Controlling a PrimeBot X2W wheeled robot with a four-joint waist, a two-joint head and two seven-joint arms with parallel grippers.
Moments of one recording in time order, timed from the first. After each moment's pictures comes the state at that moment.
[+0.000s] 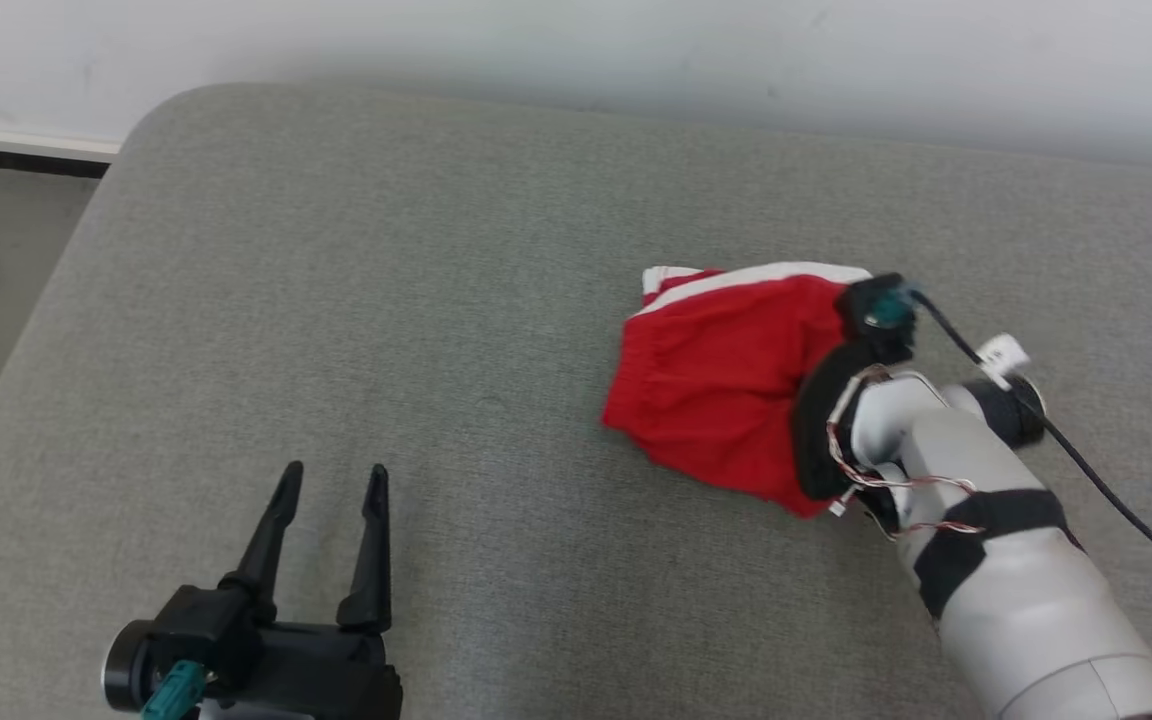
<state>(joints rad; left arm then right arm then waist) -0.13 0.05 -0.12 0.12 -0.19 -0.05 -0.26 -0.87 -0.05 0.15 1.07 0.07 0.13 0.38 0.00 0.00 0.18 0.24</state>
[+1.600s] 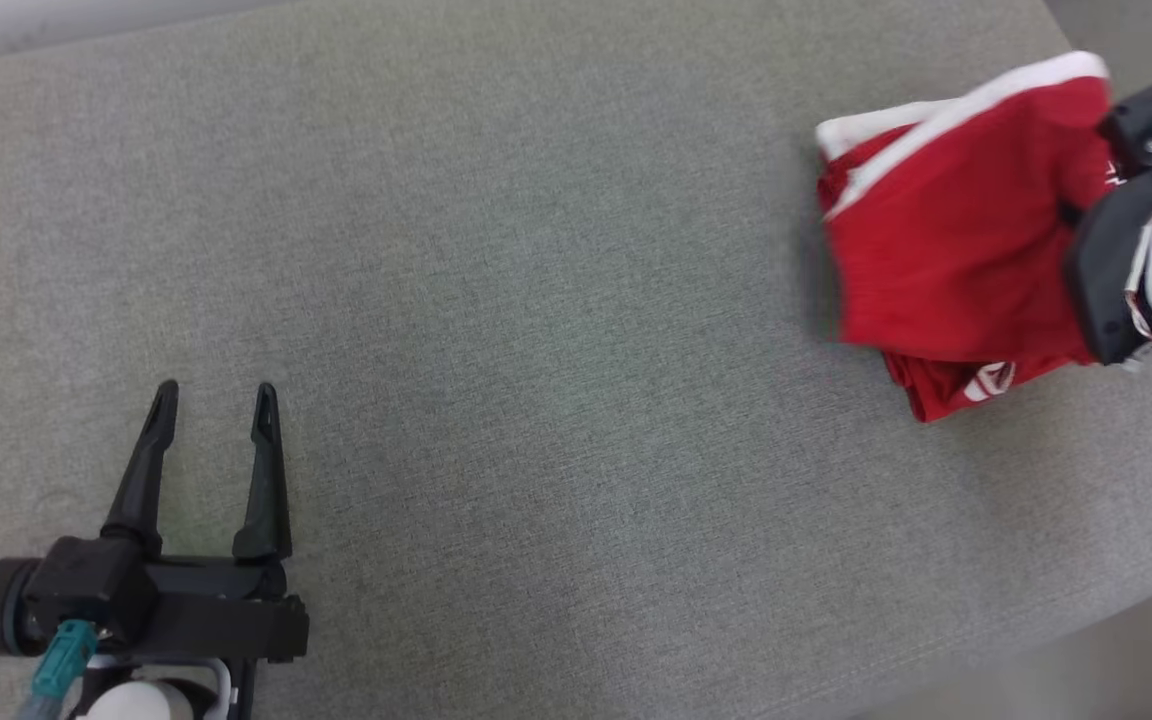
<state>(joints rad) -0.19 0.06 0.06 0.05 -0.07 -0.11 -0.26 -1.01 -0.63 0.69 0.65 0.49 0.13 0.52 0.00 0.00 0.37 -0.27</state>
